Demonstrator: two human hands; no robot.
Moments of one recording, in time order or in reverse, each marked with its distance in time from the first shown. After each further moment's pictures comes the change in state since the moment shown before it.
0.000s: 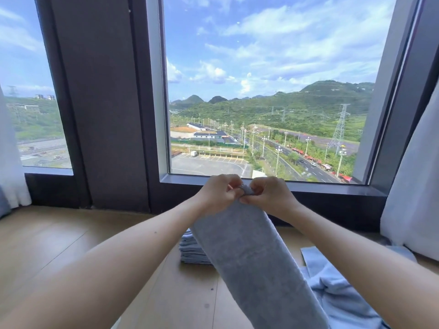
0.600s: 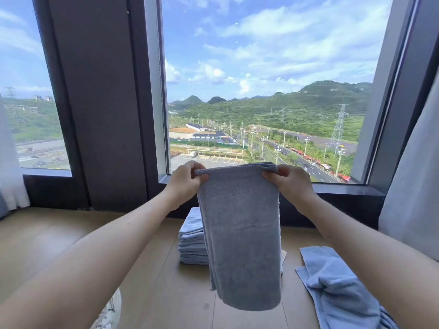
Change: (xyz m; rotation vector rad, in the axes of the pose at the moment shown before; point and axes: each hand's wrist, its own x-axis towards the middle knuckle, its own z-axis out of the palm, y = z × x) left_hand 0.001 -0.041 -0.034 -0.196 0.273 -0.174; right_hand 0.004 0.012 -0.028 0.326 0.283 0.166
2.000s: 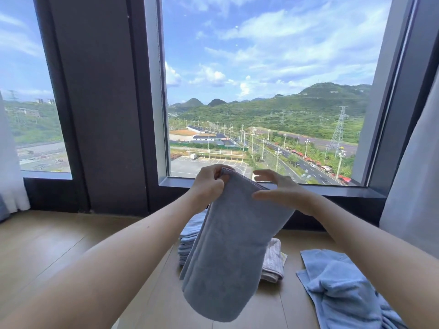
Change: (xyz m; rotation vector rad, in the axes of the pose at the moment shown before) left_hand -0.003 0.034 0.037 -0.242 -0.086 -0.051; right_hand 0.003 -0.003 -0.008 -0.196 -0.463 0.045
